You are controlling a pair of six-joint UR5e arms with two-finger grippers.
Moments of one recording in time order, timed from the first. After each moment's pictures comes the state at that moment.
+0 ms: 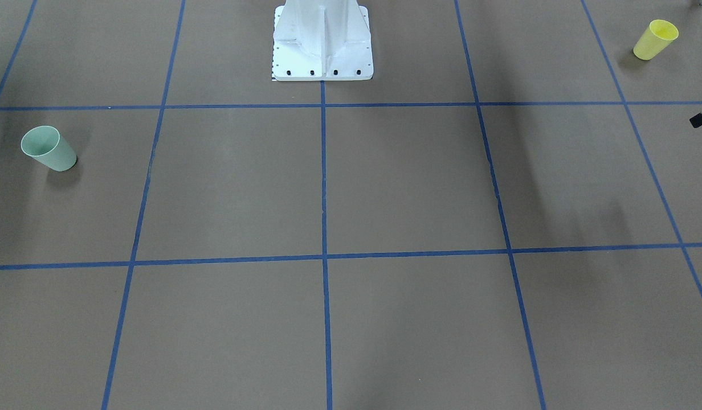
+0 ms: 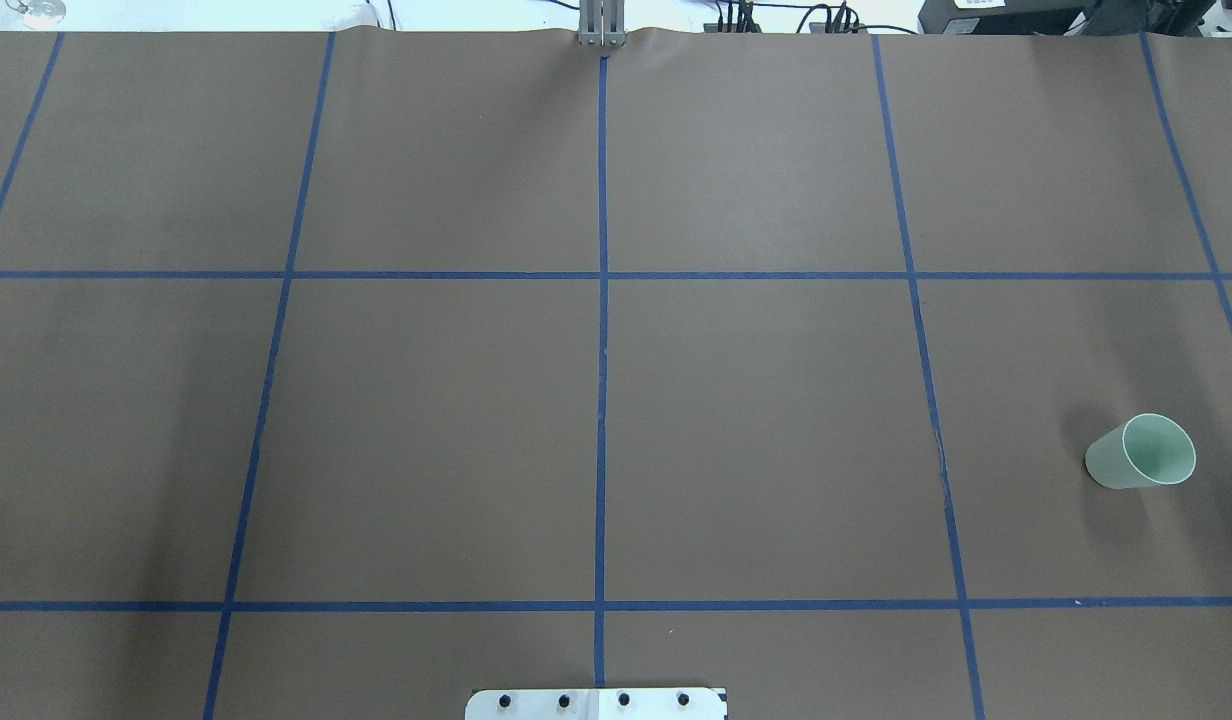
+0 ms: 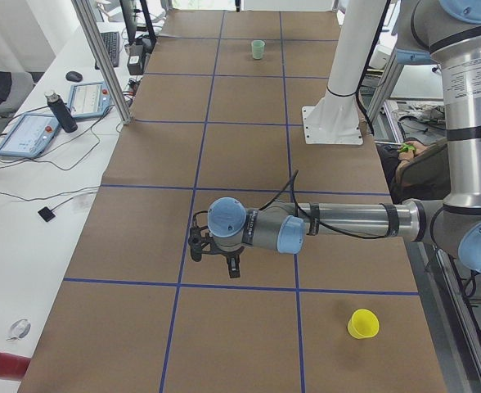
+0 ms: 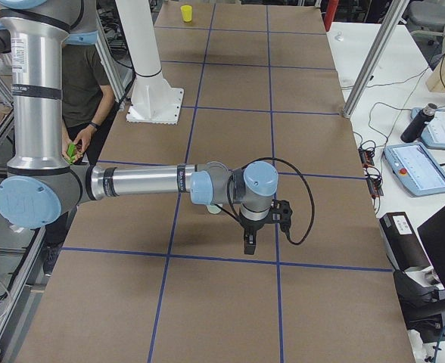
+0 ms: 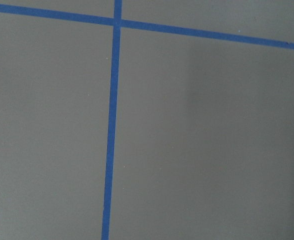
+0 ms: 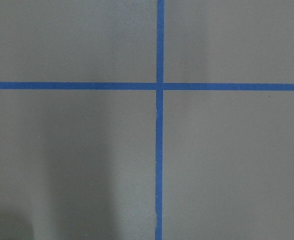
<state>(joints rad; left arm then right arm) -1.47 -1.38 -1.74 -1.78 -2.50 -0.41 1.50 -1.62 1.71 -1.61 2.30 0.10</state>
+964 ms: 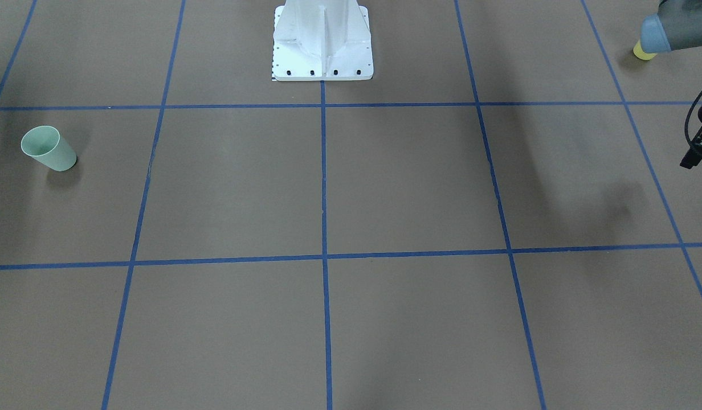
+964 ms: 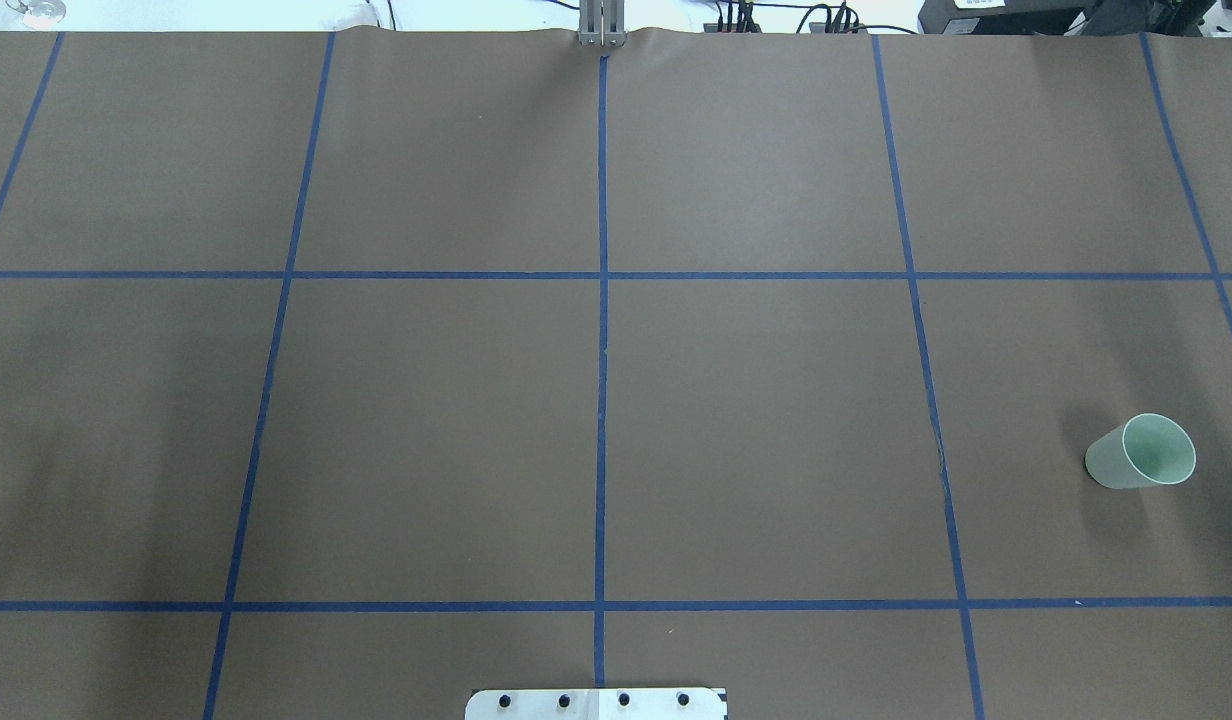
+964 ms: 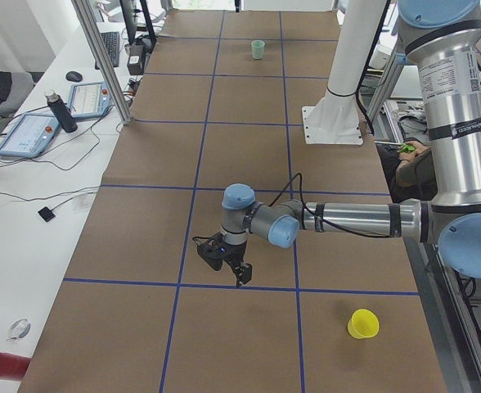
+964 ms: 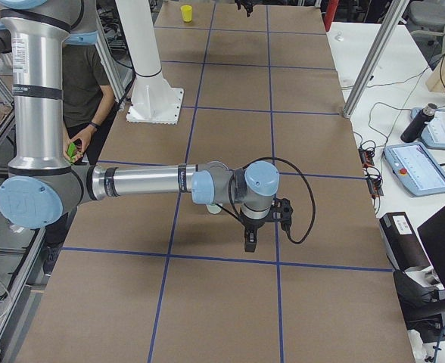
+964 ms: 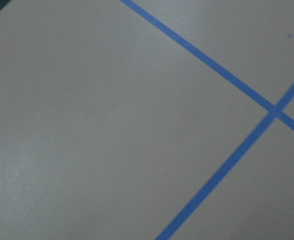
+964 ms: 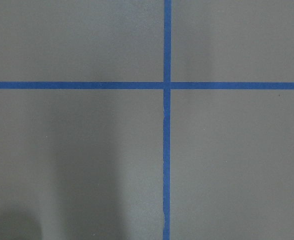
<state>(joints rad) -1.11 -1.32 -1.74 -1.95 -1.88 -1.42 1.49 -1.62 1.70 -1.61 2.33 0.10</state>
